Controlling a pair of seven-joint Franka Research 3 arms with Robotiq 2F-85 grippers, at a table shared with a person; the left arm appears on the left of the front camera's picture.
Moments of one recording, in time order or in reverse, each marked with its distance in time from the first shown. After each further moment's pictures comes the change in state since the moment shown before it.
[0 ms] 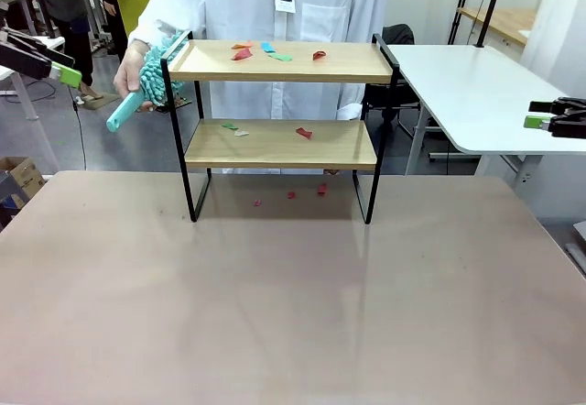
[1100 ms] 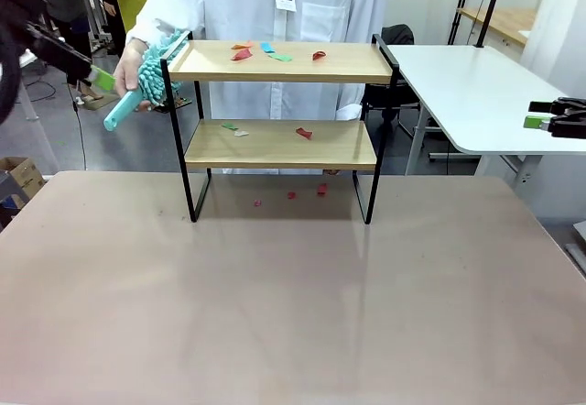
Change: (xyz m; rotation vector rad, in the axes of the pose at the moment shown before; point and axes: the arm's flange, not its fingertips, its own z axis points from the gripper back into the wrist) left arm 0.046 -0.055 -0.036 0.195 0.151 0.096; right arm 0.000 0.000 0.000 0.000 0.000 0.000
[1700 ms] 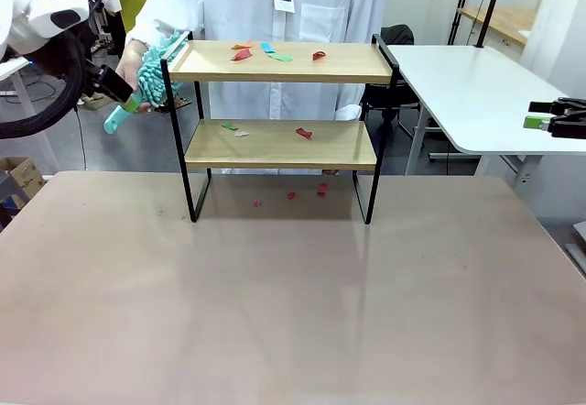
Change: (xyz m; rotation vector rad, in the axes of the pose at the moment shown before) left arm 0.001 0.018 -0.061 0.254 0.218 0.217; right arm 0.000 0.000 0.000 0.000 0.000 0.000
